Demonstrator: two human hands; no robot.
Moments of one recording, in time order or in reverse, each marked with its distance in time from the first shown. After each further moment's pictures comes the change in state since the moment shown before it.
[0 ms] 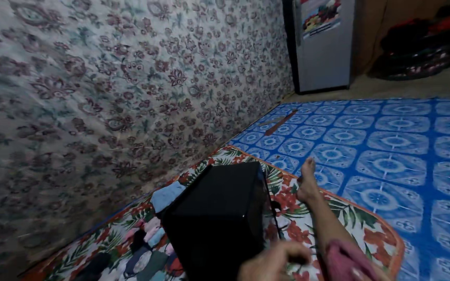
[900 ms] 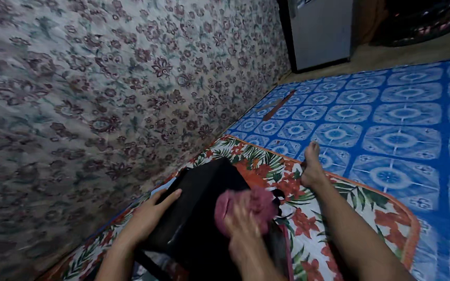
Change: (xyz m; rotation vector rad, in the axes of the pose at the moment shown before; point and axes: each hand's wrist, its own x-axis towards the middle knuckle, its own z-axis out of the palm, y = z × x) left_hand 0.057 -0.114 -0.212 0.533 0.192 -0.830; right_hand 0.051 -0.055 0.118 -0.236 -0.272 0.000
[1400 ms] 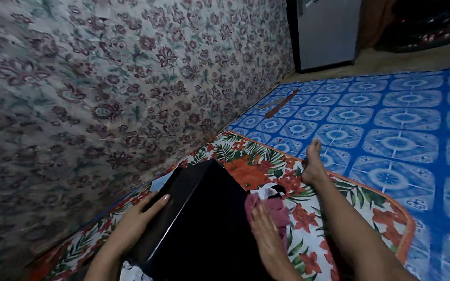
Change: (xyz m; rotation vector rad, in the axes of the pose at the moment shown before) left_hand -0.017 -0.061 -0.012 -0.124 0.062 0.042; right_hand -0.007 0.019 0.006 0.038 0.139 0.205
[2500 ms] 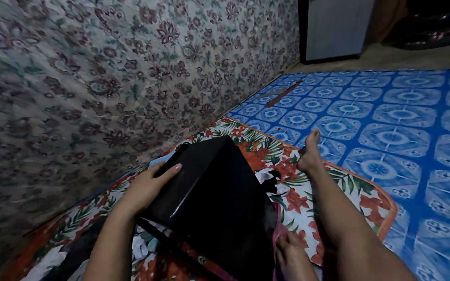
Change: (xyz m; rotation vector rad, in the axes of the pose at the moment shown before) left_hand -0.011 0.032 0.009 0.111 -0.002 -0.003; right_hand -0.077 0.183 0.021 -0.593 -0.235 0.197
